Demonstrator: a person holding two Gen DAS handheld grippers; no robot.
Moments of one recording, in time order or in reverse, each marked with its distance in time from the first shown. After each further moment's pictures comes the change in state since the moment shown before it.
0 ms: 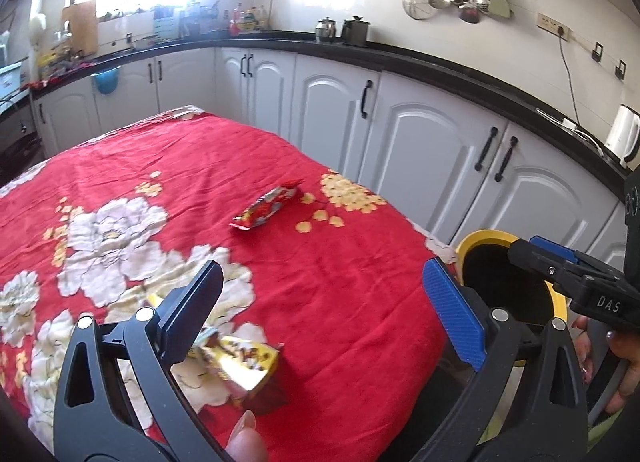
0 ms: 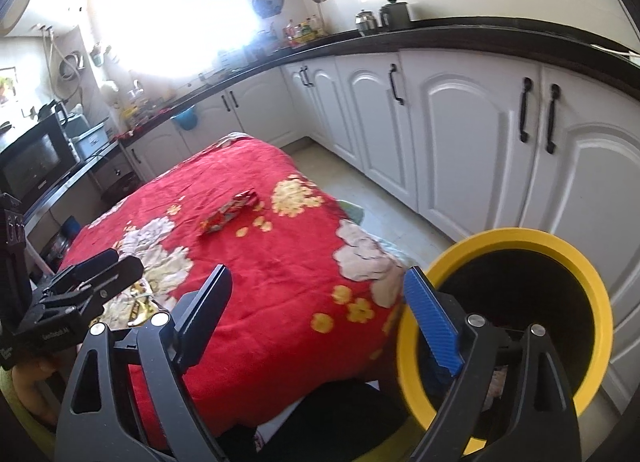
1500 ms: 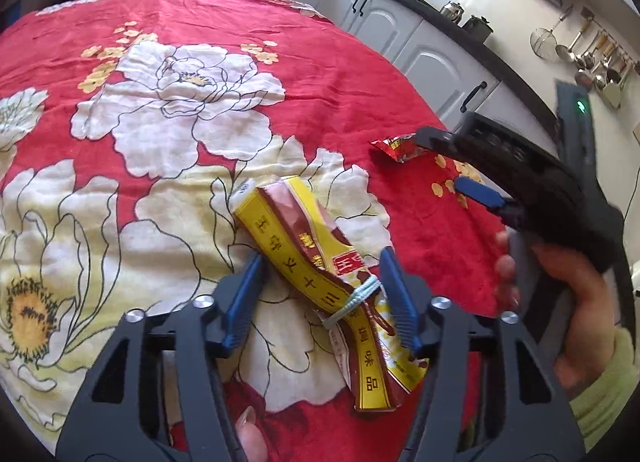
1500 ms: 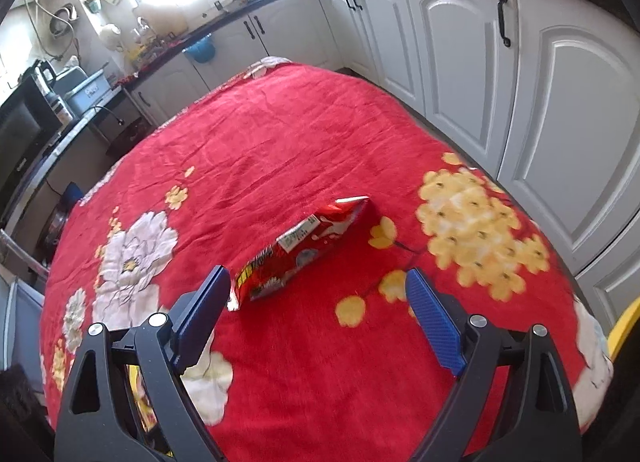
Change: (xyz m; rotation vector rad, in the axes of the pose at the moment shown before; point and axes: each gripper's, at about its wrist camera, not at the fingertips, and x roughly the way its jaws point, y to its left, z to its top) left arm 0.050 0.109 -0.050 -0.470 0.180 0.054; right arm 0.226 0.109 0.056 -0.018 0.289 0.072
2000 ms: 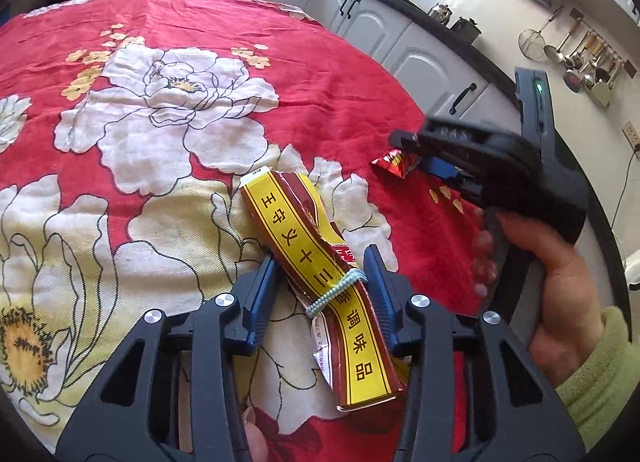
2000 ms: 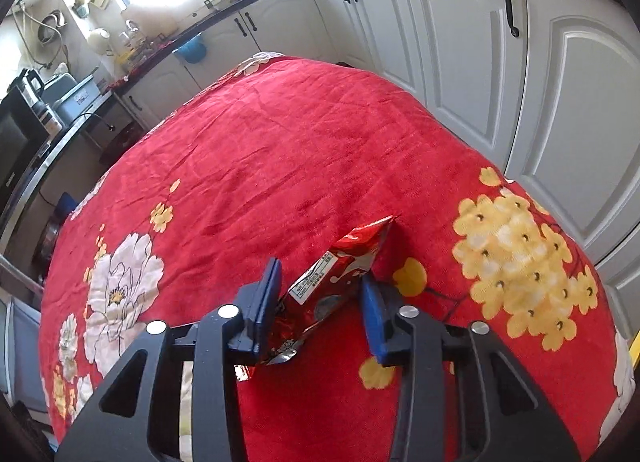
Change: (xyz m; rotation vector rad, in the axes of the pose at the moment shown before) left arm 0.005 0.010 0.006 0.013 -0.007 -0.059; right arm 0.023 0.000 0.010 0.014 -0.002 0.011
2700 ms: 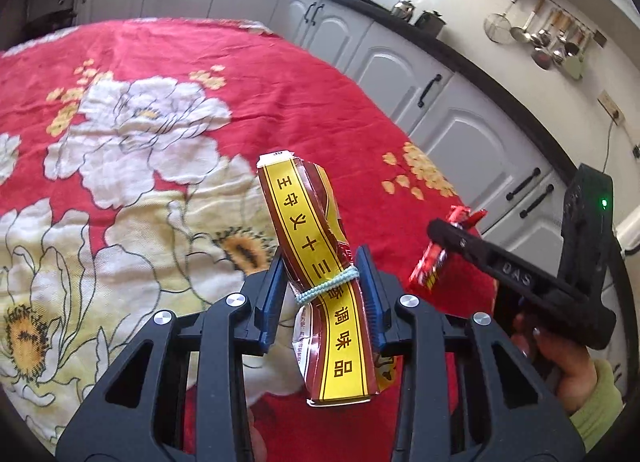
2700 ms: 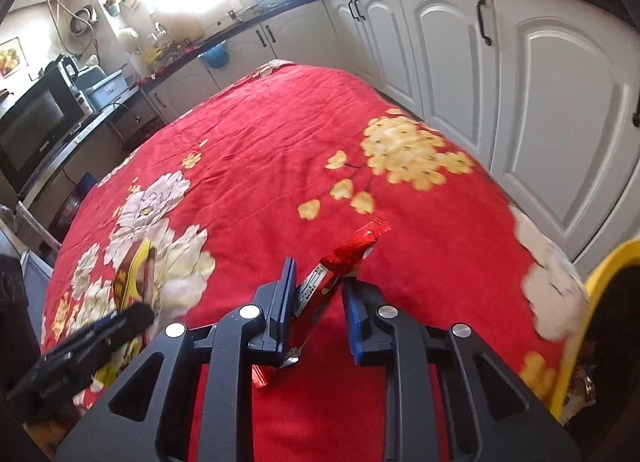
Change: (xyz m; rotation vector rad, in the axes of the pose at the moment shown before) left arm -0.020 -0.035 -0.011 0.125 -0.037 -0.042; right arm -0.097 -0.041 -0.083 -0.047 -0.070 0.042
